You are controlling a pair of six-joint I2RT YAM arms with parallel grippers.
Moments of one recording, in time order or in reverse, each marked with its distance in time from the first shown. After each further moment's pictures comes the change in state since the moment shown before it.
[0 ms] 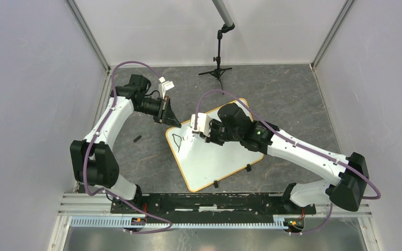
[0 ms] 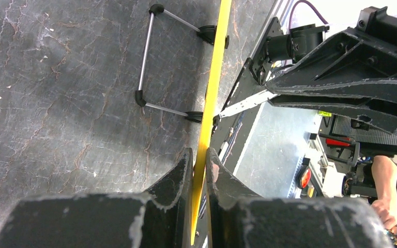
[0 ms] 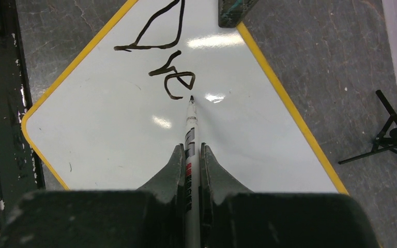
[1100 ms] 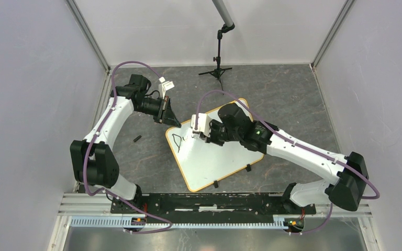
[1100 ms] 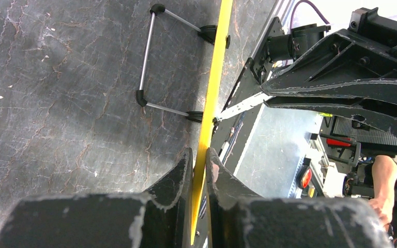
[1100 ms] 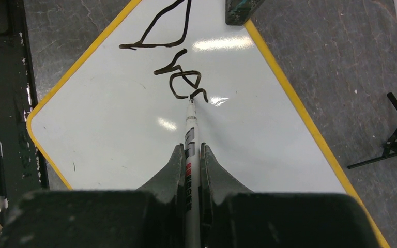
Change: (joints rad) left arm -0.001 0.000 0.000 0.000 -0.003 0.000; right arm -0.020 0.010 -0.004 0.017 -0.019 0.001
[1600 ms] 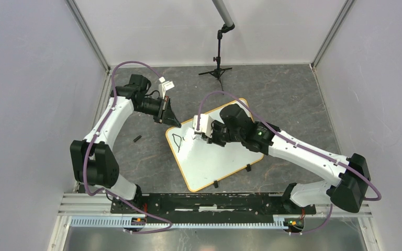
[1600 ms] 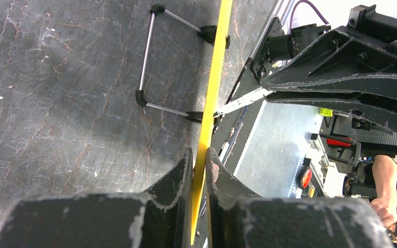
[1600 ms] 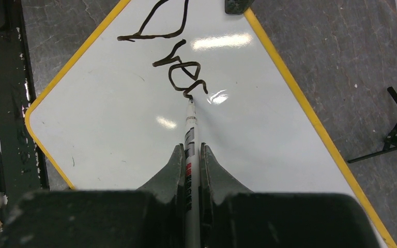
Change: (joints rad) left arm 0.000 0.000 0.000 0.000 0.001 0.000; right arm -0.004 -0.026 -0.035 0.000 -0.005 0.000
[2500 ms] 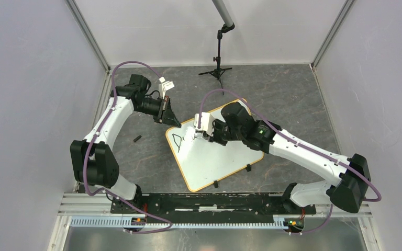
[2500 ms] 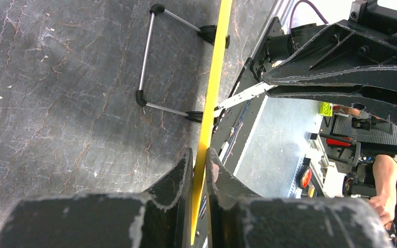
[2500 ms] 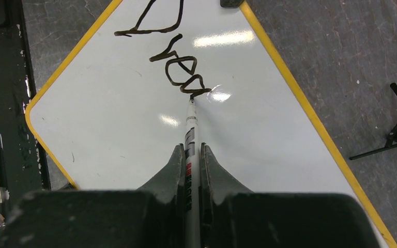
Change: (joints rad) left arm -0.001 0.000 0.000 0.000 0.000 0.000; right arm -0.023 0.000 0.016 -0.023 -0.021 -0.002
